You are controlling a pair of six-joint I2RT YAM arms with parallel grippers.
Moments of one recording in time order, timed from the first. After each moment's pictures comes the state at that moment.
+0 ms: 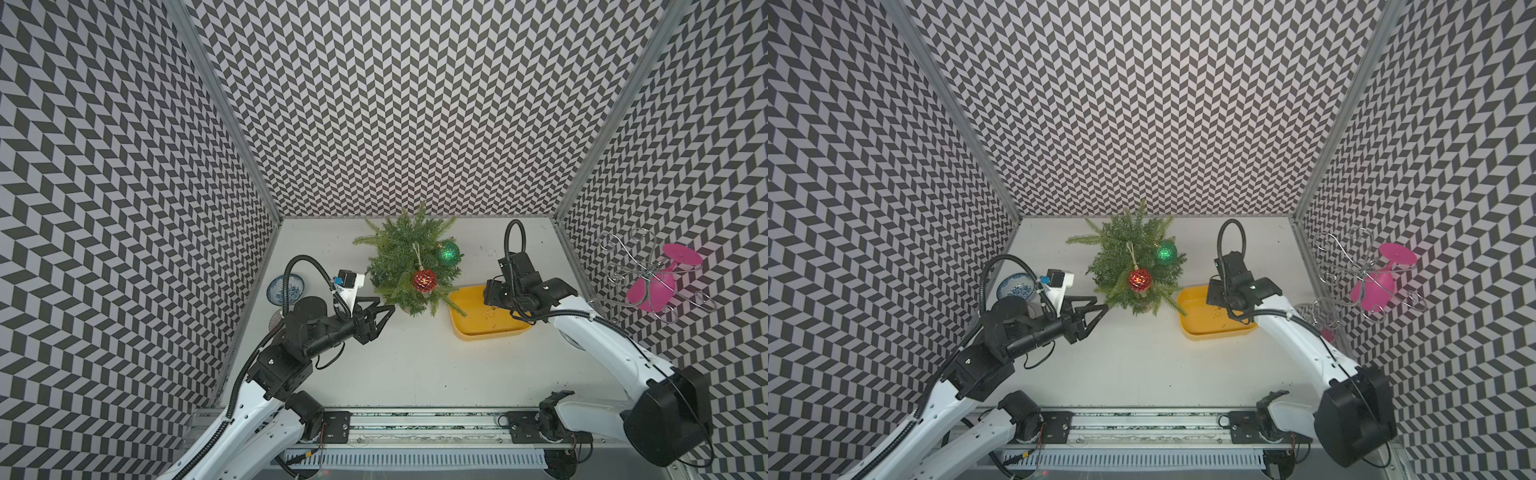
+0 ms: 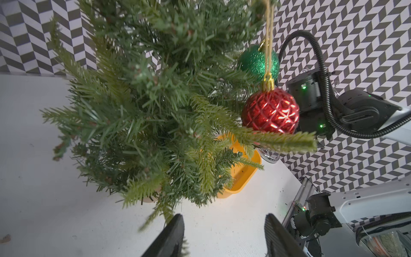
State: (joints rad) left arm -0.60 0.63 0.72 -0.31 0.32 -0.41; right arm 0.39 1.23 1.01 -0.74 0.11 0.56
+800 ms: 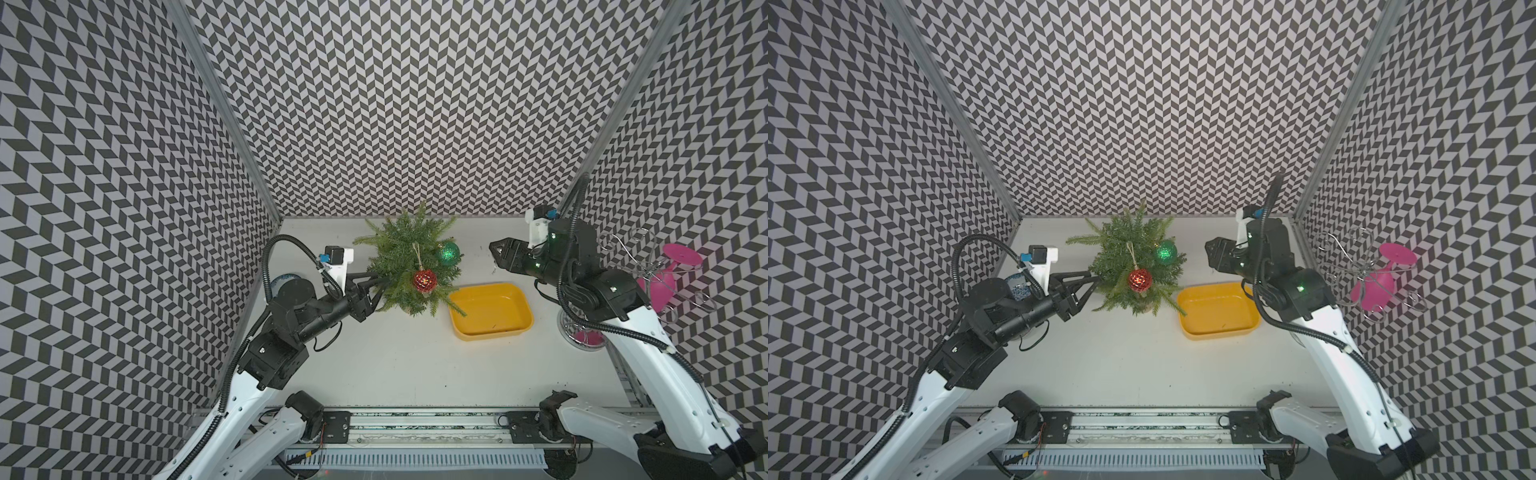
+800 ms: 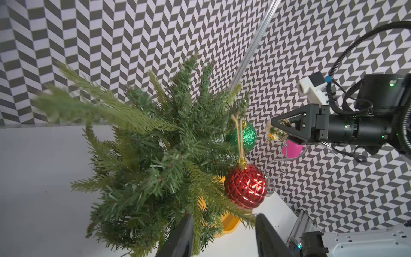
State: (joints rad) left arm -0.52 0.71 0.91 -0.28 0.31 -0.44; right arm 0.39 1.12 1.43 -0.79 -0.06 0.49
